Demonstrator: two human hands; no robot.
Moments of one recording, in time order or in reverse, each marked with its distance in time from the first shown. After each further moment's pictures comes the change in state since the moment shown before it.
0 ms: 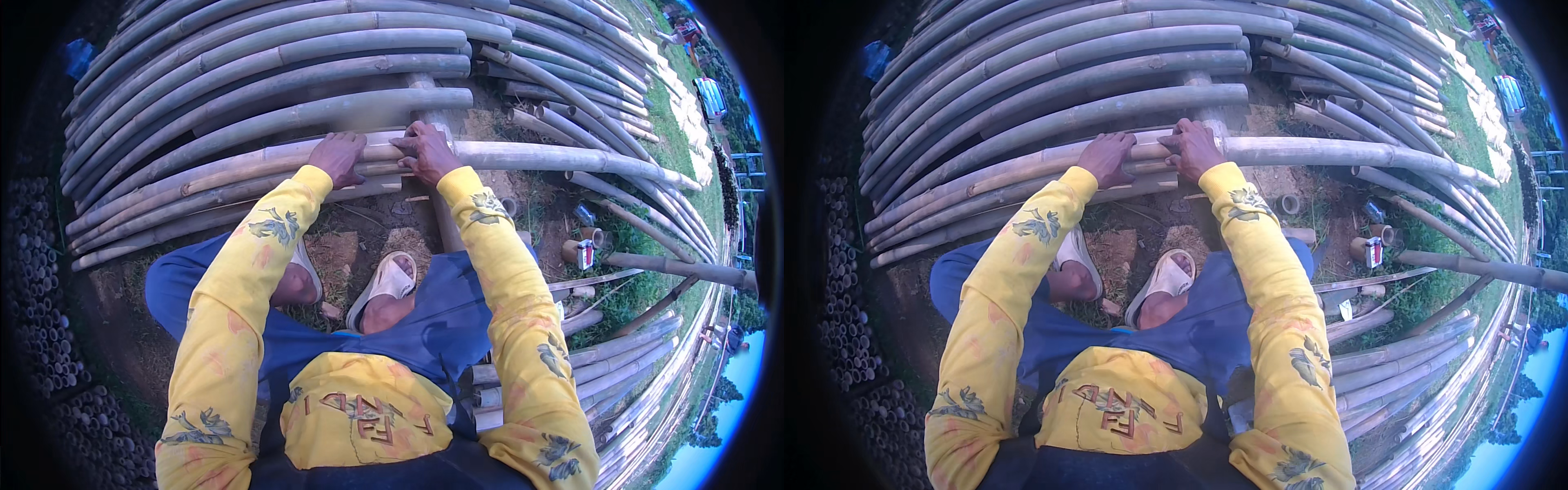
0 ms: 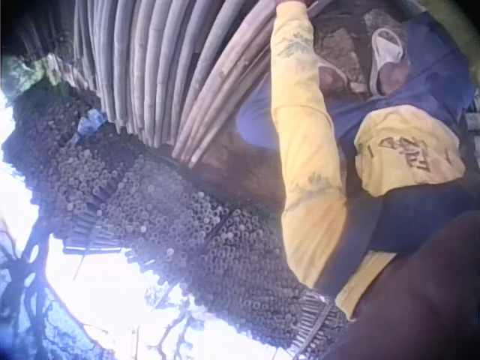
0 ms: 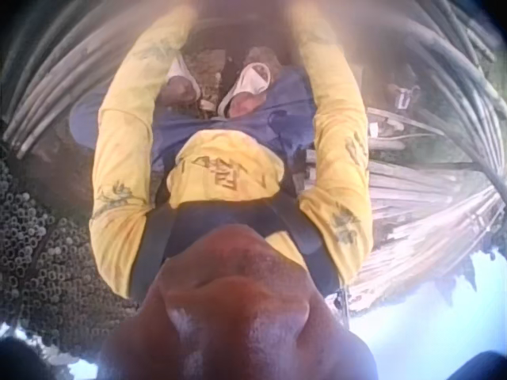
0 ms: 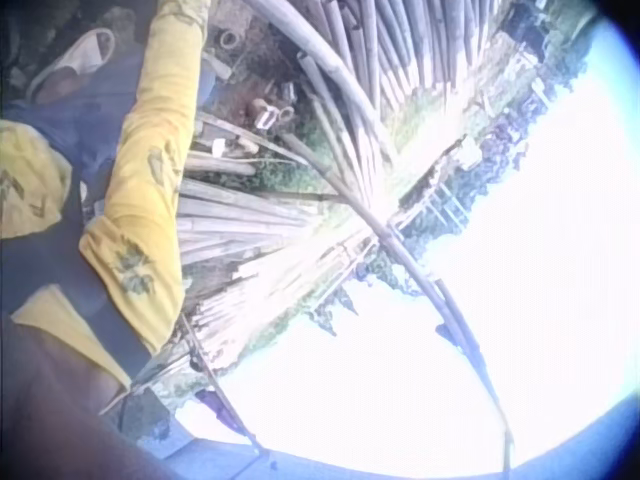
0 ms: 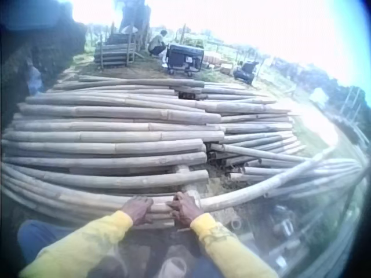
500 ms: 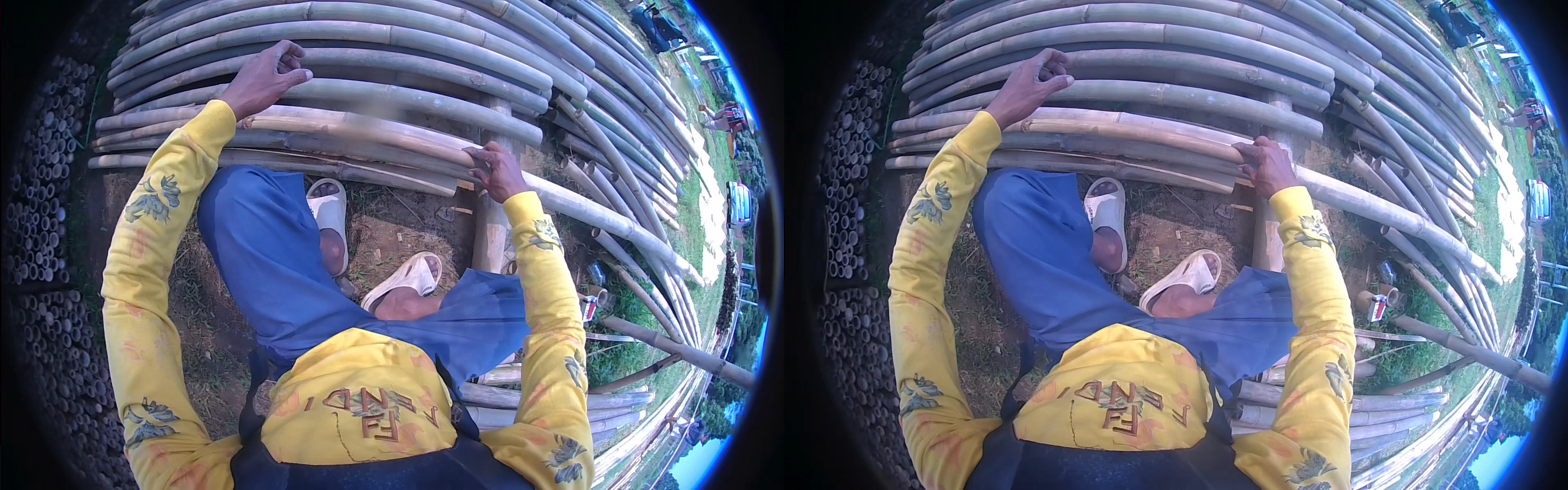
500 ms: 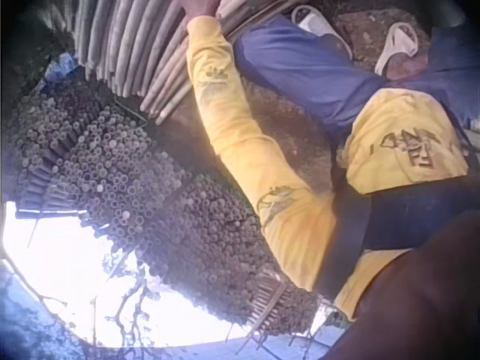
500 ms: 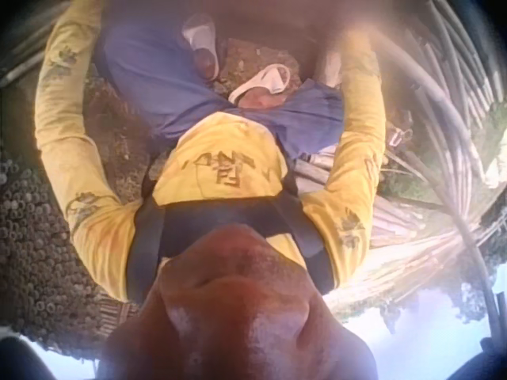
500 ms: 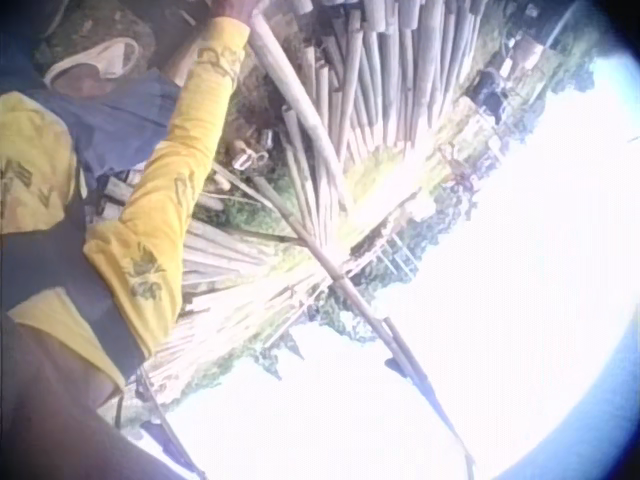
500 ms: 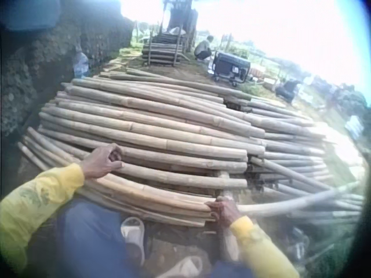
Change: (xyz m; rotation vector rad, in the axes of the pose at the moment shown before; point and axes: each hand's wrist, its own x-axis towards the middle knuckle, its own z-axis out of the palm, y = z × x) left_hand -0.184 -0.160 -0.142 -0.514 0.471 -0.415; right_hand 0.011 -0.028 -0.018 -0.020 -0.107 -0.085
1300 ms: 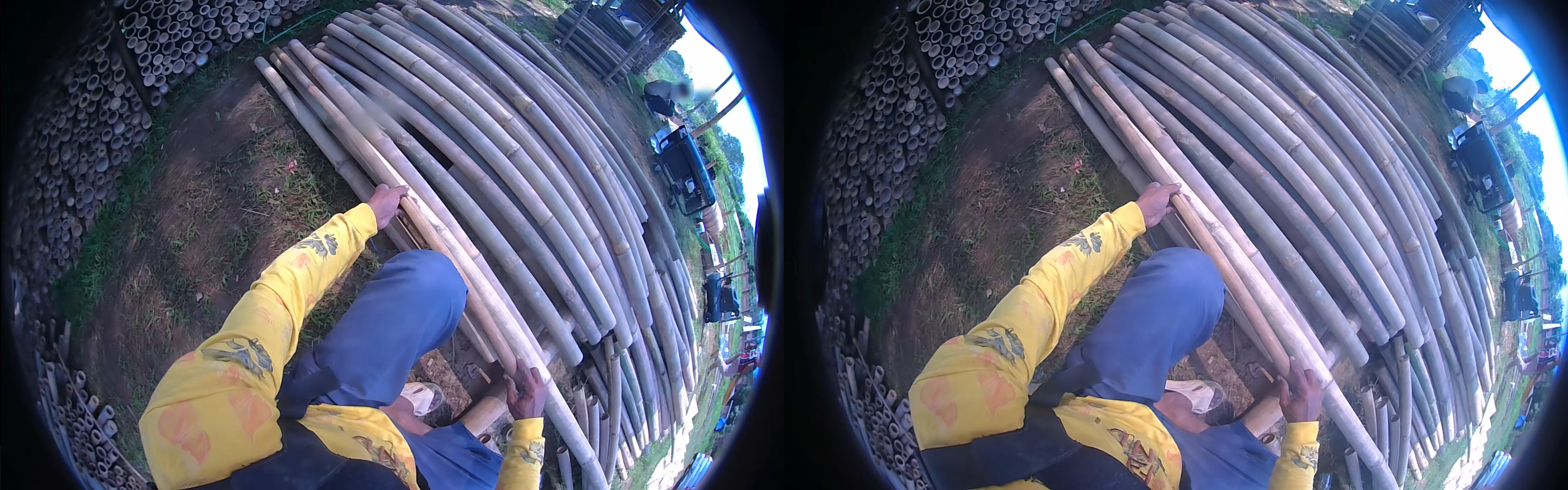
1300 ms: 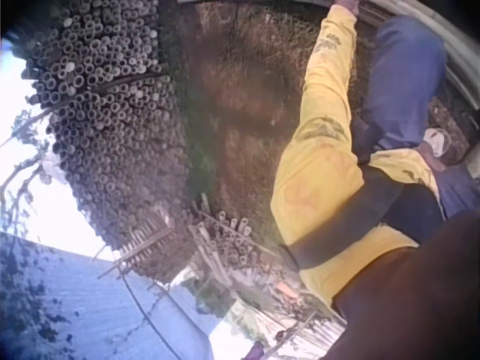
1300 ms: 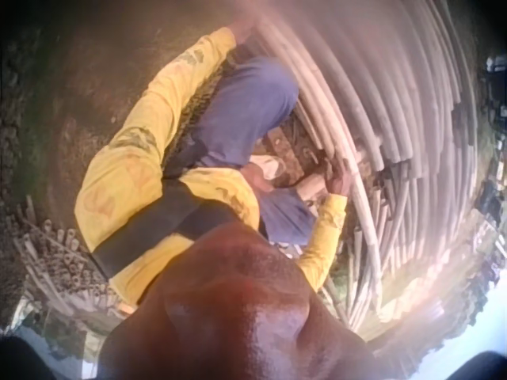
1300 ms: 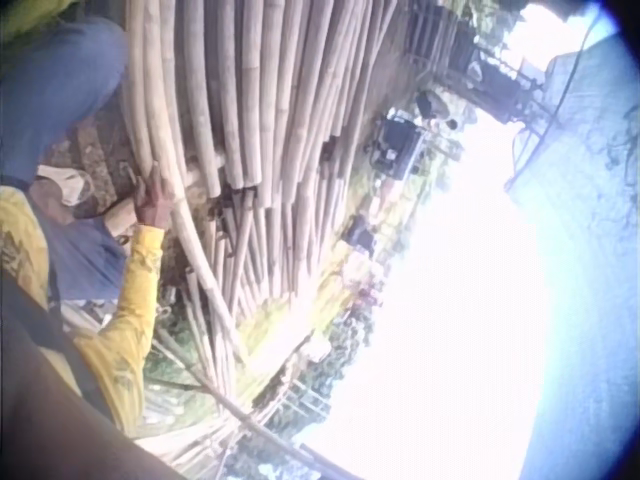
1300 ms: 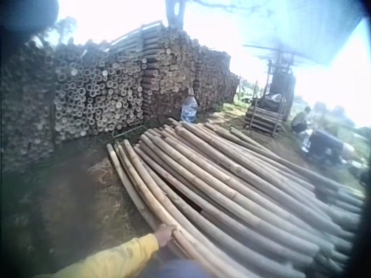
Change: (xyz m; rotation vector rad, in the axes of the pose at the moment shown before) left_hand -0.099 -0.169 0.079 -1.415 0.679 -0.682; right_hand -0.051 -0.061 -0.023 -0.051 -0.025 -0.265
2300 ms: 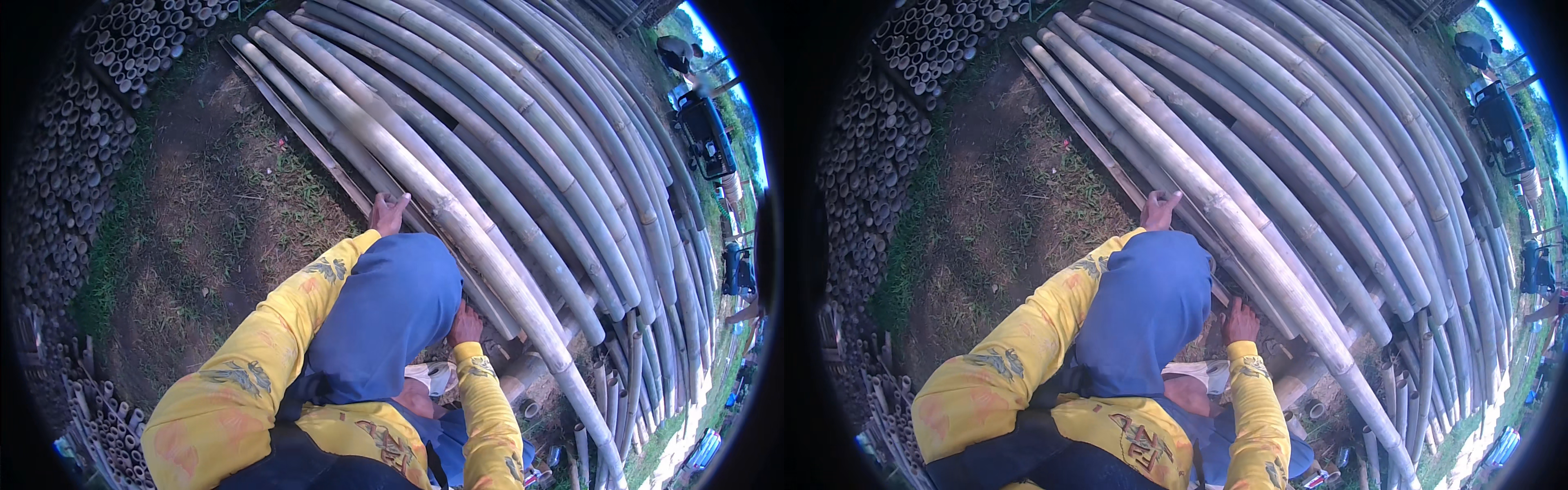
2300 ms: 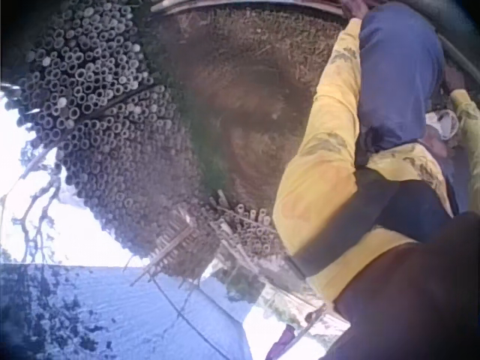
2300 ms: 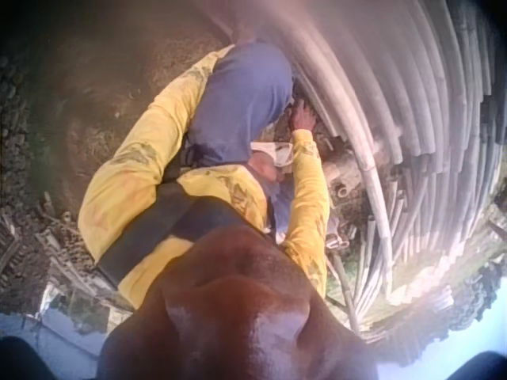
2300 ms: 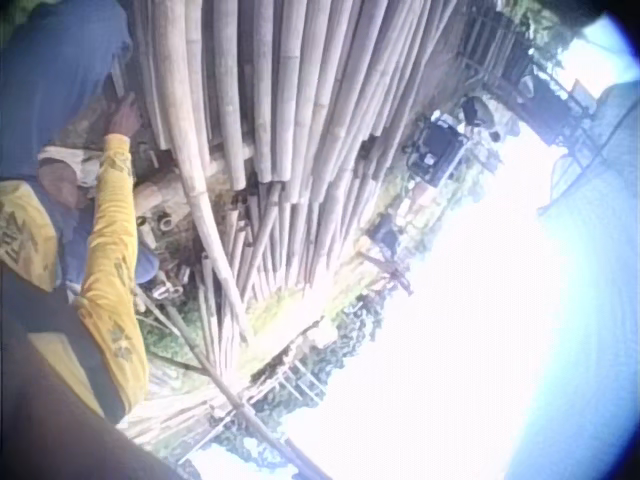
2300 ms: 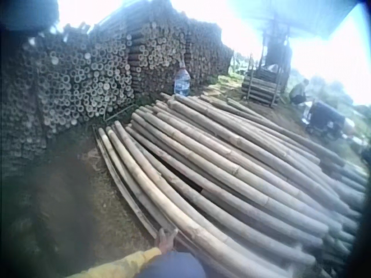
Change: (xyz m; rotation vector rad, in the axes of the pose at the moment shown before) left_hand -0.027 -0.100 -0.007 0.711 0.399 0.071; right_hand 0.068 -0.037 0.247 -0.105 -0.425 0.269
